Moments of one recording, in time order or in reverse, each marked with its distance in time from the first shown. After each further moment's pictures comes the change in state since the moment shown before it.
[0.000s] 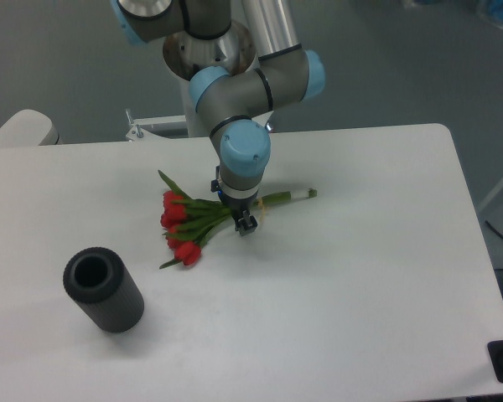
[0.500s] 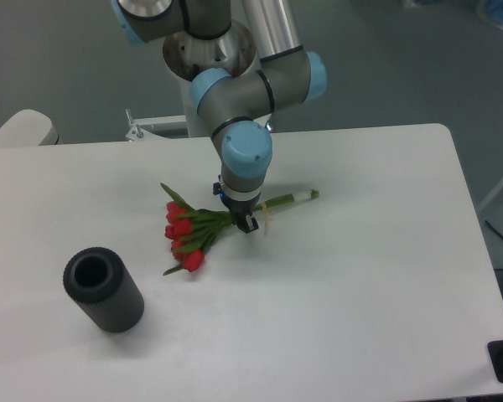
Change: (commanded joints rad) arm 0.021 0.002 0.084 -0.018 0.014 -0.017
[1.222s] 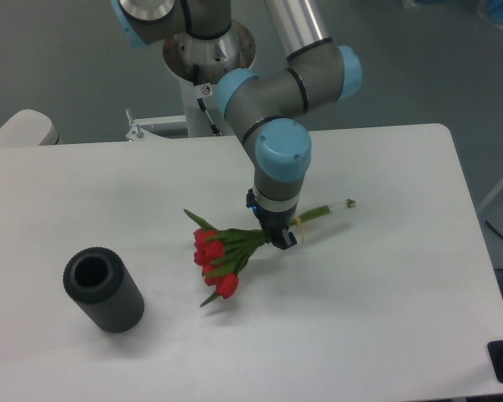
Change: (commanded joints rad) arm 0.034 -0.109 0.270 -0.075 -0.006 -0.037
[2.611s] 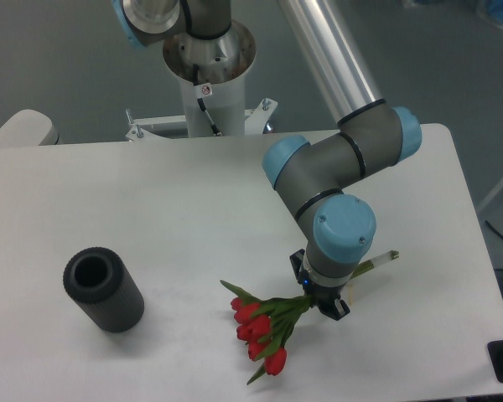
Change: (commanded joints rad) arm -0.009 -0.216 0.345 -0.155 0.005 -0.057
